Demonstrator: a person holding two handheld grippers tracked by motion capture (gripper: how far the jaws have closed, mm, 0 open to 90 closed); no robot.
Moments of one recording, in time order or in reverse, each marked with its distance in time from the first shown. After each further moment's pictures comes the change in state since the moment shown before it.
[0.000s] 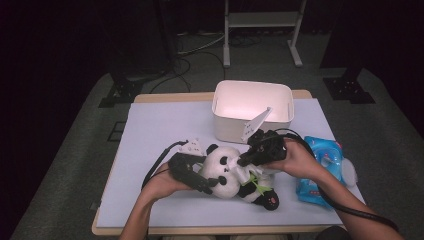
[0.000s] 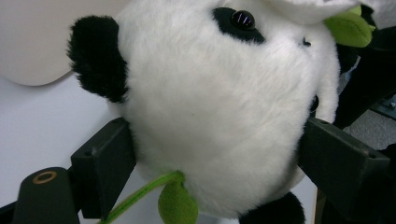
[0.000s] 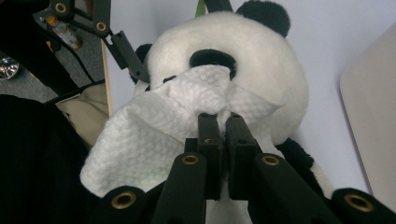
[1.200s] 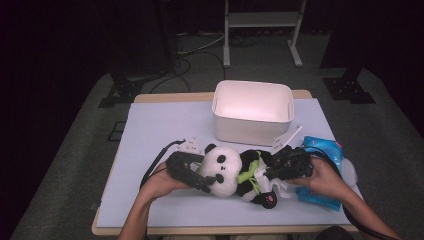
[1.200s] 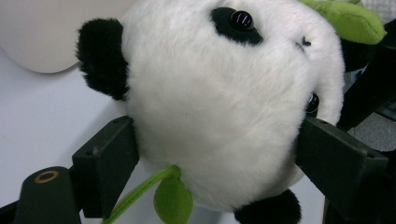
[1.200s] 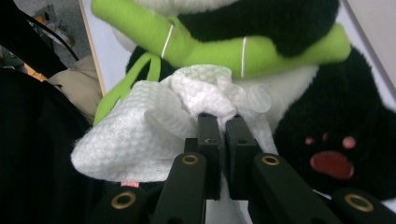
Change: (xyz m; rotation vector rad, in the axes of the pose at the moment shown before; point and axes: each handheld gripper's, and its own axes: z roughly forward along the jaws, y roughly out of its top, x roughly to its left) left arm 0.008 -0.005 -0.001 0.013 0.019 -0.025; right arm -0.004 -0.083 -0.004 0.019 -0.015 0.153
